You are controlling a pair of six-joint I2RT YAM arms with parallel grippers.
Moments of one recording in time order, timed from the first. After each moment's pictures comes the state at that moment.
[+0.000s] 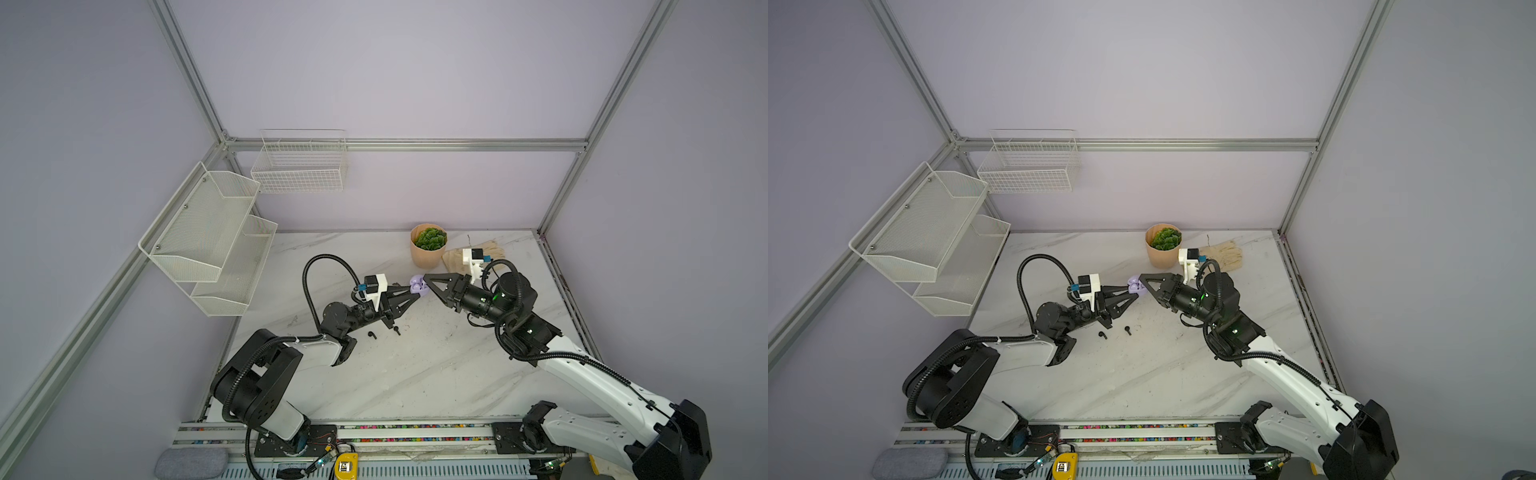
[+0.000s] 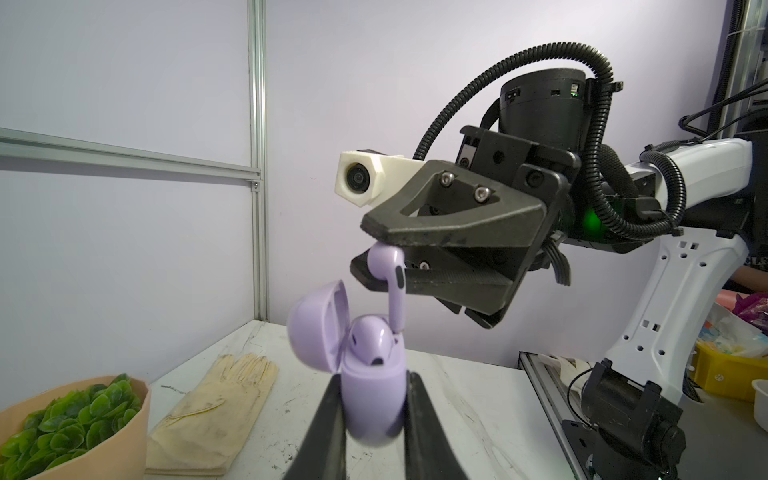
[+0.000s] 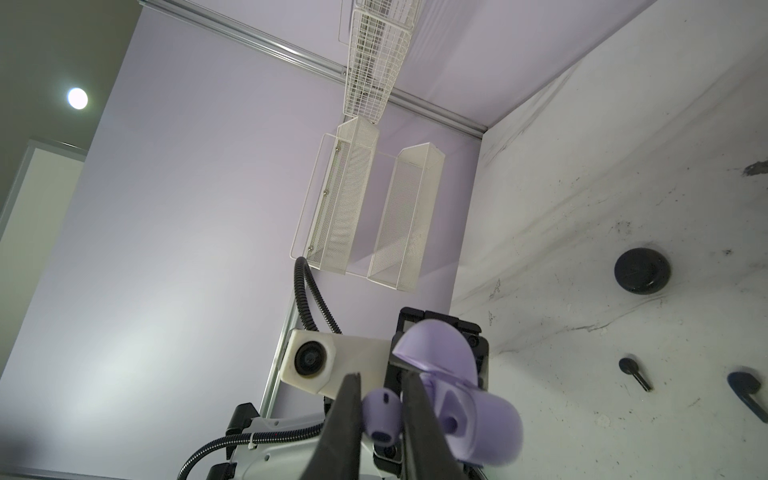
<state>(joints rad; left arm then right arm) -0.56 1.54 0.56 1.43 0.67 -0.33 0.65 1.07 0.82 0.25 -0.40 1.24</state>
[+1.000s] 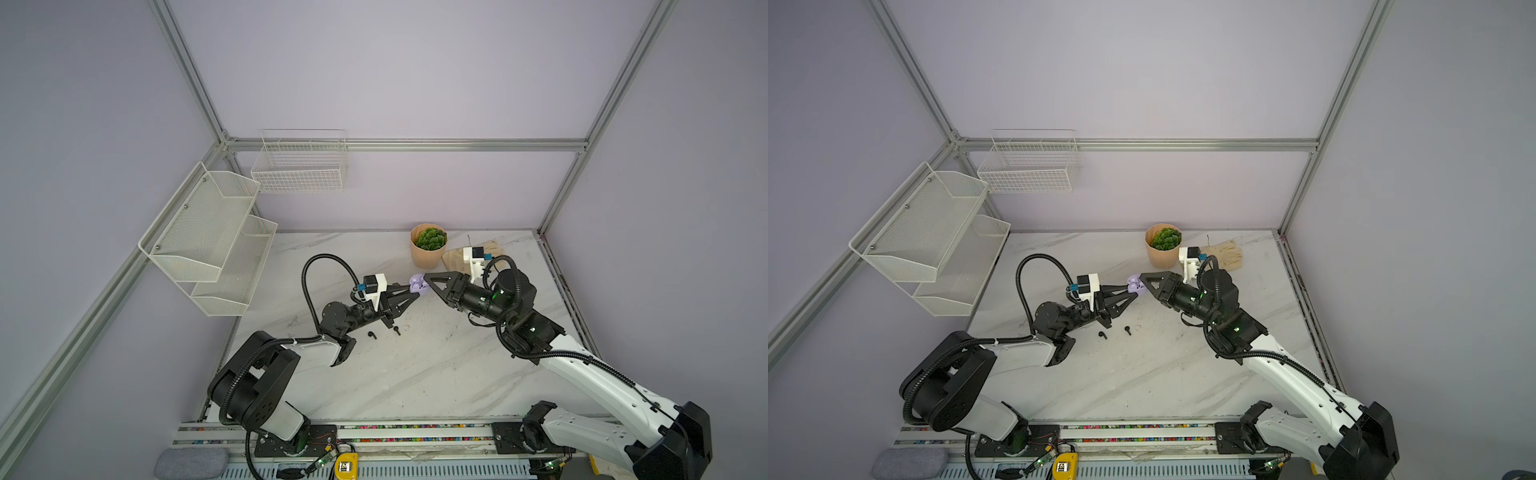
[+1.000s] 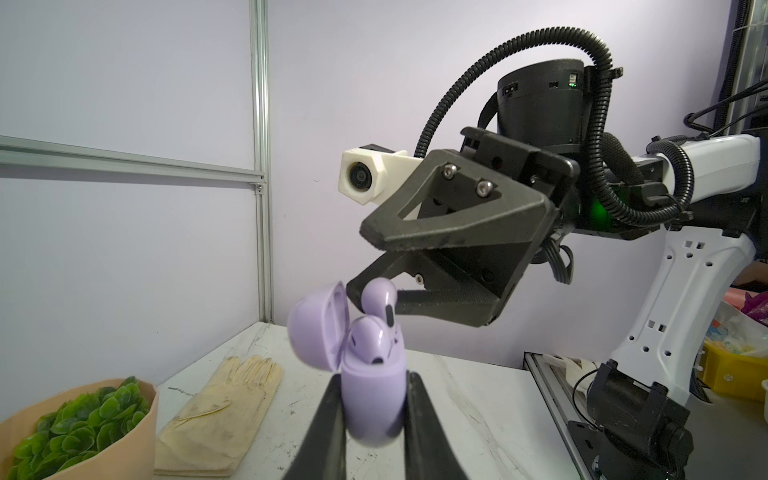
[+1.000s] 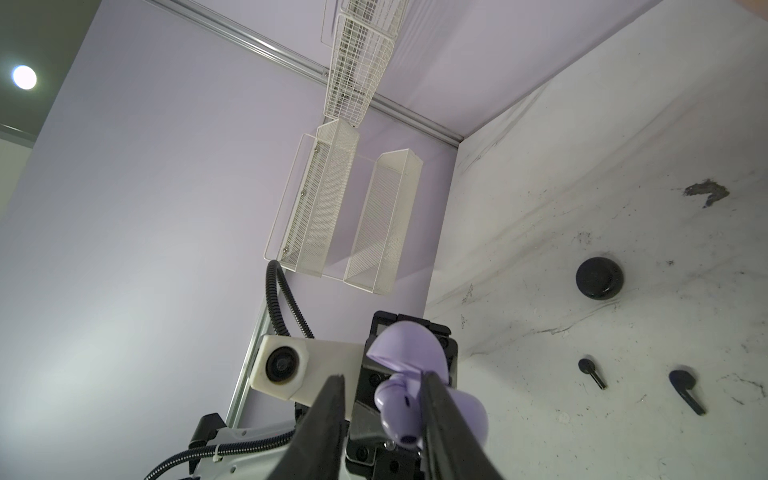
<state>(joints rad) -0.56 1.53 0.56 1.42 0.66 -0.31 0.65 1.07 0.89 0.10 -0.35 1.14</state>
